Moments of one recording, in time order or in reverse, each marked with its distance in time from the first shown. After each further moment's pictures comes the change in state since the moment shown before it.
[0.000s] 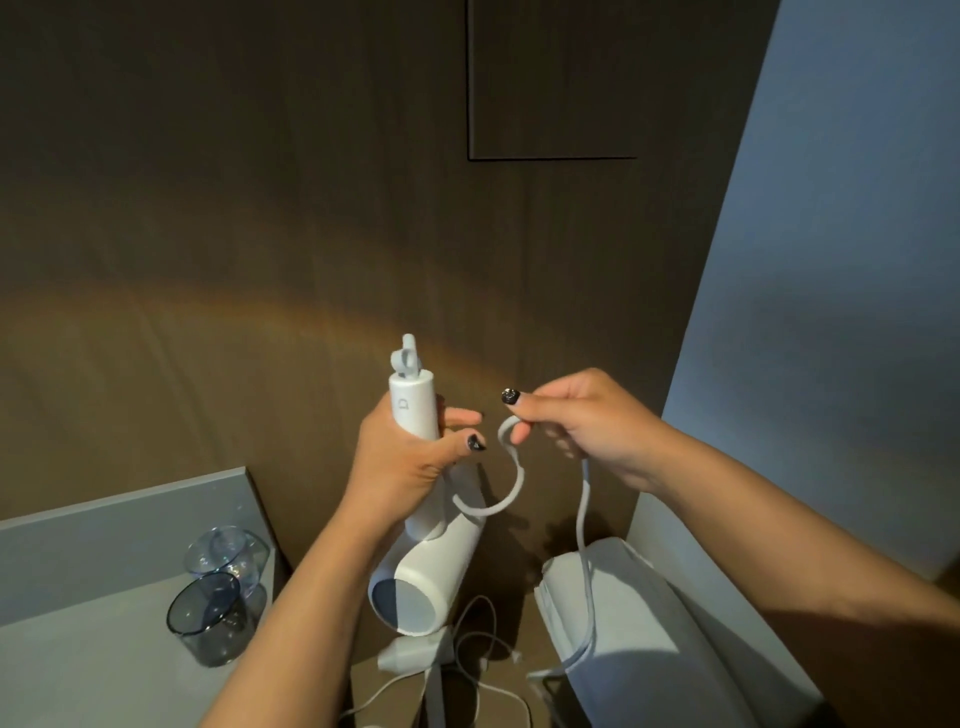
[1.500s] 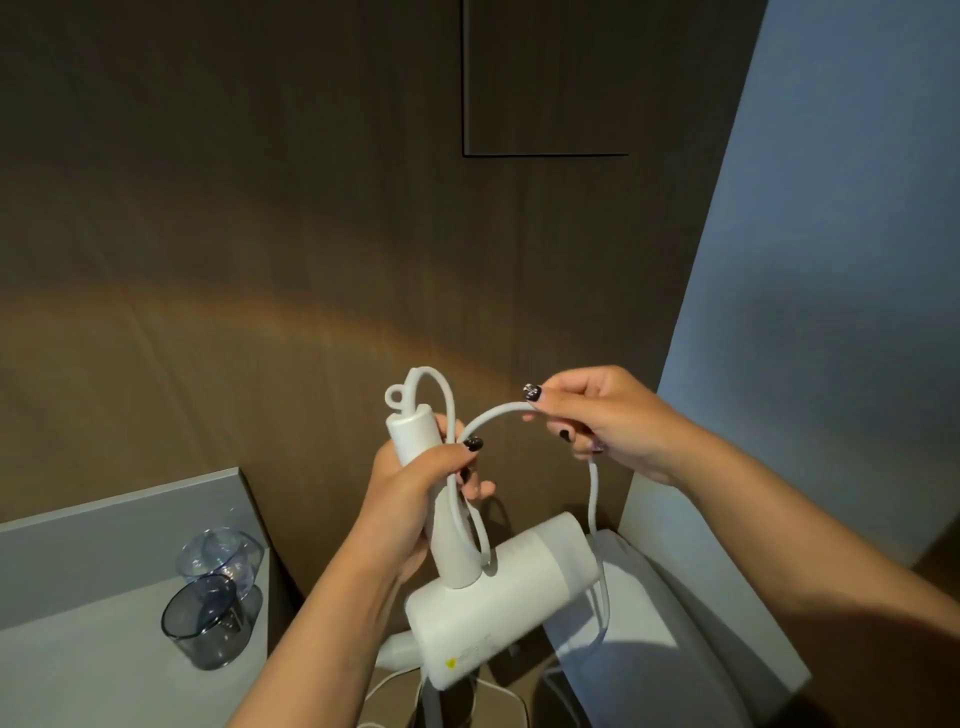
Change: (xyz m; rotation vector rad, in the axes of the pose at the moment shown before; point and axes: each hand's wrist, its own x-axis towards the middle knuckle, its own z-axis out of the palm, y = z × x) left_hand -0.025 -0.006 0.007 -0.488 -0.120 -0.205; right_hand -0.005 0.009 -0.014 0.054 -0.028 0.027
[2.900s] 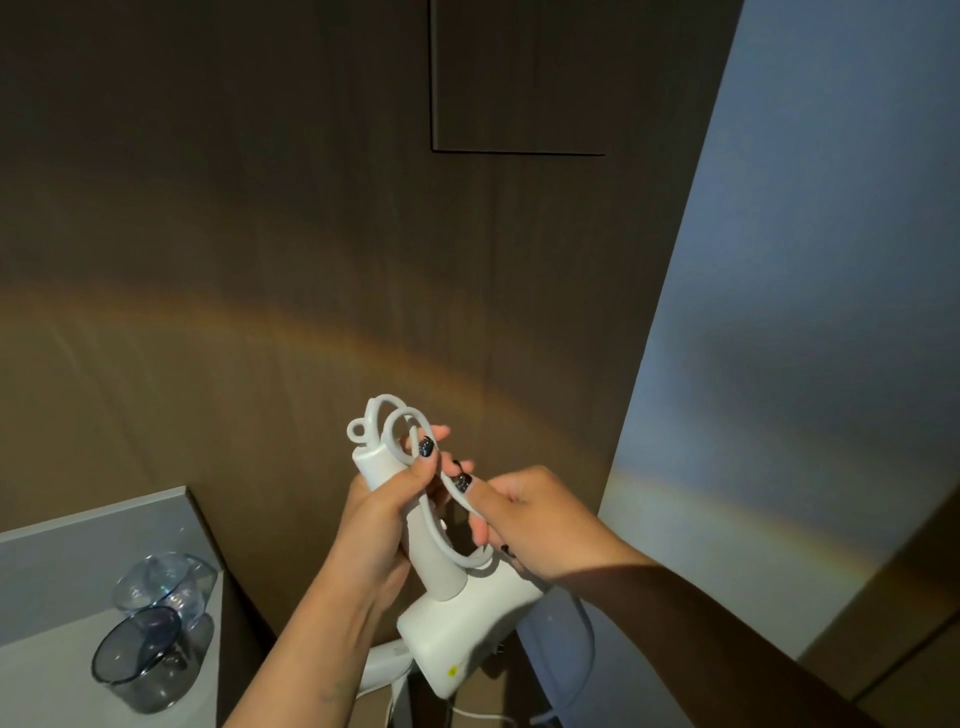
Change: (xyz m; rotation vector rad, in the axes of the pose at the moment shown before) left_hand 0.024 -0.027 -0.007 -0.125 -0.032 0.012; right_hand -0.010 0.030 0.057 -0.182 0.063 0.092
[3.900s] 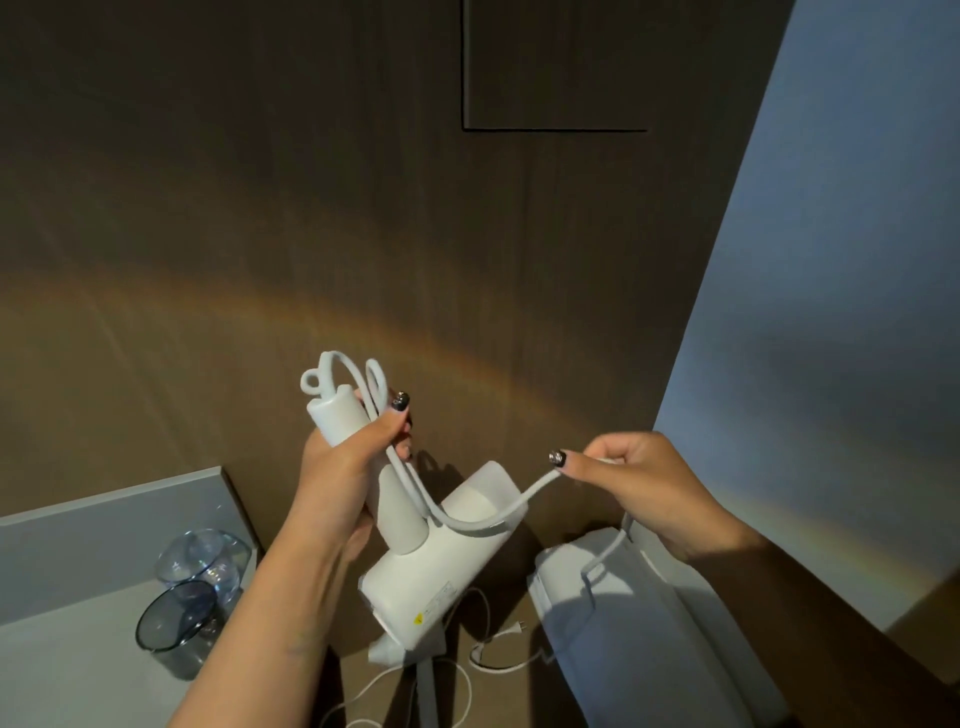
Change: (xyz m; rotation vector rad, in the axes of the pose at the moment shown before) left_hand 0.013 0.033 -0.024 0.084 0.248 0.107; right_hand 0.021 0.047 -0.049 0.165 0.181 0.006
